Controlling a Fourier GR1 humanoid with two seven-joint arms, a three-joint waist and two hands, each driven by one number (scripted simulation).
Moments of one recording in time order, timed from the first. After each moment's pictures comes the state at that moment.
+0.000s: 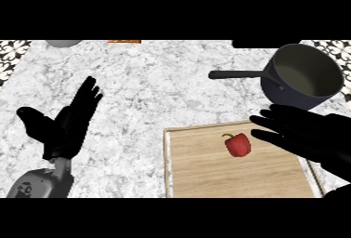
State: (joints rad) left arm -0.16 0.29 -0.18 -1.65 0.25 0.27 0.28; right arm -0.33 -1.04 0.36 -2.06 0.25 0.43 -0.09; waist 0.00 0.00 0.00
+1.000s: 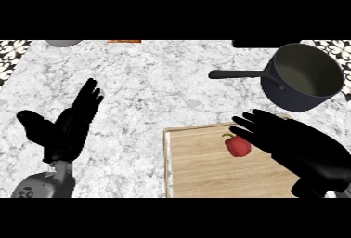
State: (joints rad) left arm -0.14 0.23 -0.14 -1.68 0.19 0.22 0.31; right arm -0.30 -0.74 0.45 -1.98 0.64 0.58 0.07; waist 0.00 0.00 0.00
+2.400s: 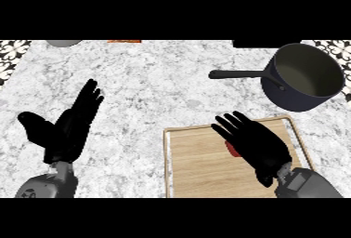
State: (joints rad) left arm -0.12 0.15 -0.07 -1.69 0.11 0.14 0.32; right arm -0.26 -0.41 0.50 -1.73 1.12 0.56 0.05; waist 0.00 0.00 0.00
